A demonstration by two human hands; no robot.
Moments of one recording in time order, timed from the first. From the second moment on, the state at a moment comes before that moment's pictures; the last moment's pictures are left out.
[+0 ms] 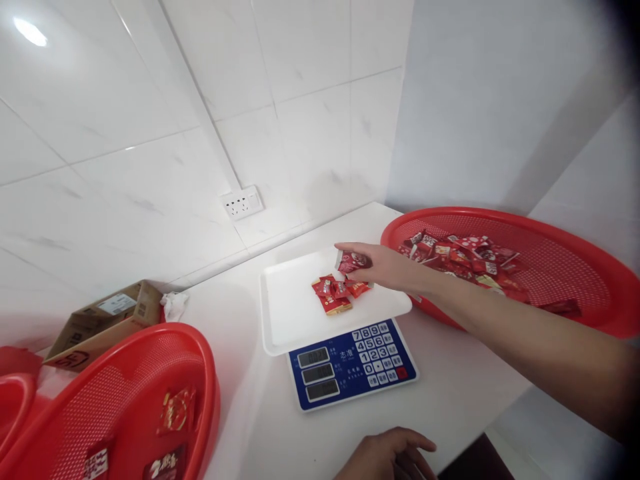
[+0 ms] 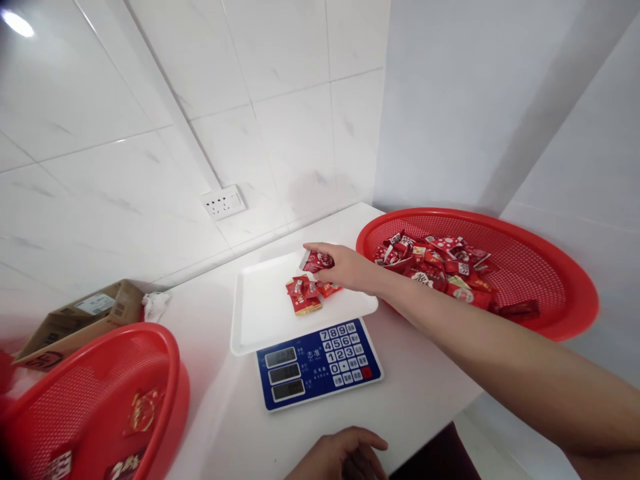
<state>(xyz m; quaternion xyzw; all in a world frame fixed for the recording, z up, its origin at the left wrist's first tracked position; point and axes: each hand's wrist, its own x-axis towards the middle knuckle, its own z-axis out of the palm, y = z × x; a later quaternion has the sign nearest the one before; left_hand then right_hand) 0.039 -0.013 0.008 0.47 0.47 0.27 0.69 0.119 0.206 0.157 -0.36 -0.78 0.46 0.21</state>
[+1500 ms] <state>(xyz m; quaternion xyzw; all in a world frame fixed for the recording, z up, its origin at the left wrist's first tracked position) 0.036 -0.019 0.029 0.47 0.46 0.31 0.68 0.251 0.127 0.083 -0.61 -0.63 0.21 0.44</state>
